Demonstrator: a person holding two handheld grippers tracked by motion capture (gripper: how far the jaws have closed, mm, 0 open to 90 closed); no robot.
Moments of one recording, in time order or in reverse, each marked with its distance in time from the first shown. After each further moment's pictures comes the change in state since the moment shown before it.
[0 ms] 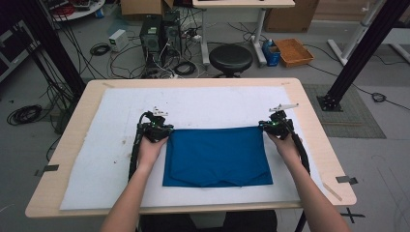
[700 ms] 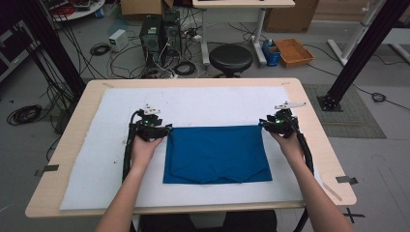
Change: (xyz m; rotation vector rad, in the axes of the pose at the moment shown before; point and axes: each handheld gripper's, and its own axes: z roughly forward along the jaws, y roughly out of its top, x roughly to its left) left arm 0.005 -0.004 -0.035 -0.102 0.003 -0.027; right arm -0.002 0.002 -0.023 -0.091 -0.021 0.000
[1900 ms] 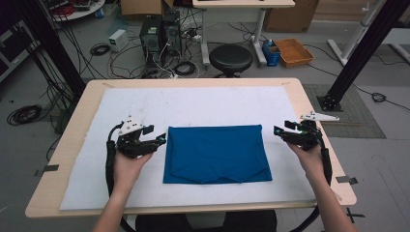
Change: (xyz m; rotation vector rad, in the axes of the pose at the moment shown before) left arm -0.019 -0.023 -0.072 -0.186 -0.111 0.033; right arm -0.015 -0.033 -0.062 -0.131 0.085 0.085
